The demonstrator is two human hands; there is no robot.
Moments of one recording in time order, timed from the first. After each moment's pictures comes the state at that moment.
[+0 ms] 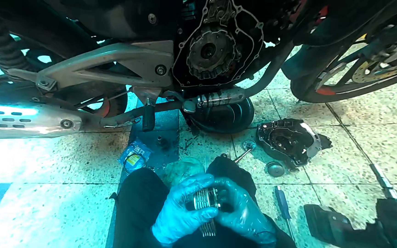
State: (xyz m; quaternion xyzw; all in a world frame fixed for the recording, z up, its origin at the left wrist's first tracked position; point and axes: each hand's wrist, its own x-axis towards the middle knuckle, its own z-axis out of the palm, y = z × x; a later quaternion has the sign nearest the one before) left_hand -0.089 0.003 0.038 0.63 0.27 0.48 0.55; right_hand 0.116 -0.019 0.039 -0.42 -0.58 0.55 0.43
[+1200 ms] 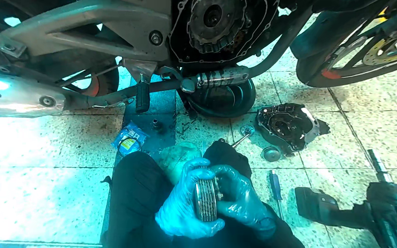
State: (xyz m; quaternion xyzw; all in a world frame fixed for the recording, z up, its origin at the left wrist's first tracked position) left_hand -0.081 -0.009 0.025 0.67 0.22 0.47 0.53; right_hand 0.119 -0.025 0.031 -0.35 -0.55 0.61 0.46
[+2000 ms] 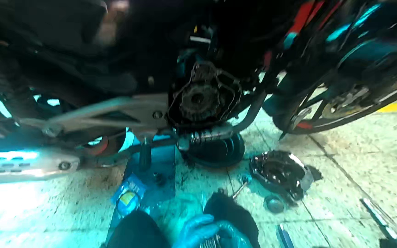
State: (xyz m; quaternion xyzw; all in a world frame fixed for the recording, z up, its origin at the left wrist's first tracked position) left_hand -0.078 0.004 0.052 0.67 0.27 0.45 0.53; right_hand 0.111 -0.020 0.056 -0.39 -0.45 0.62 0.51
